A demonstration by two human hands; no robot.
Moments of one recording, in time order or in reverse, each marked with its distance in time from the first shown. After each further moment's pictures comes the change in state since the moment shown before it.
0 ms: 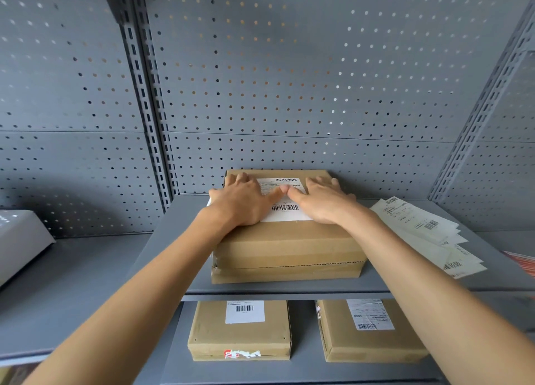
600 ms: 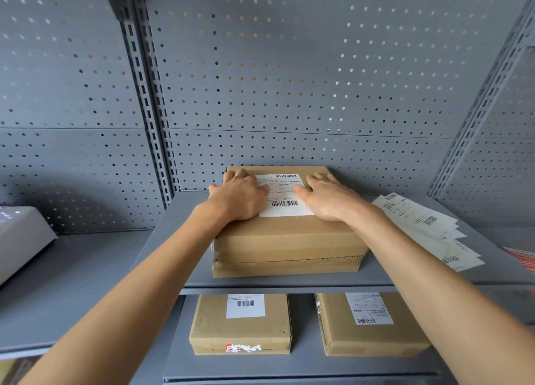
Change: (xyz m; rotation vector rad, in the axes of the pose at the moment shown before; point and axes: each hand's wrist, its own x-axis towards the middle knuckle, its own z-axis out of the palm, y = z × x) left_hand 0.002 -0.008 -0.001 -0.018 -0.012 0.035; right_hand 0.001 0.012 0.002 -0.007 -0.002 -0.064
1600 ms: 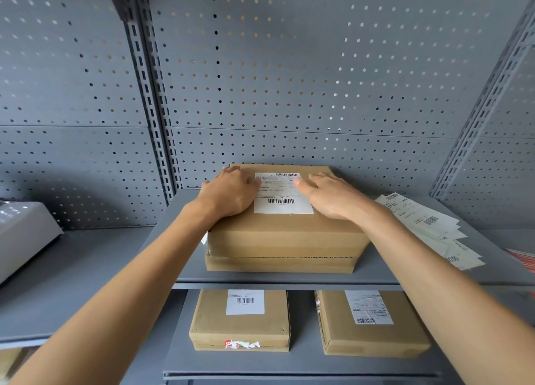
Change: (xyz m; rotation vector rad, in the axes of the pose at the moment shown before) left_hand -0.011 -0.012 -0.007 -0.159 0.081 0.004; right_hand -0.011 0.010 -0.007 0.121 0.015 -0.042
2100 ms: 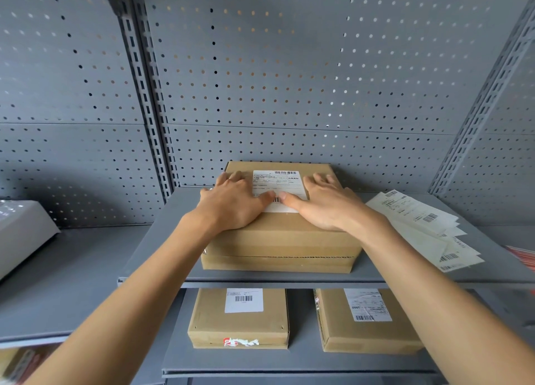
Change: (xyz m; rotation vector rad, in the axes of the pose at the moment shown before) left_hand -0.020 0.011 0.011 0.107 -0.014 0.011; right_hand -0.012 -0.007 0.013 -0.211 0.009 -0.020
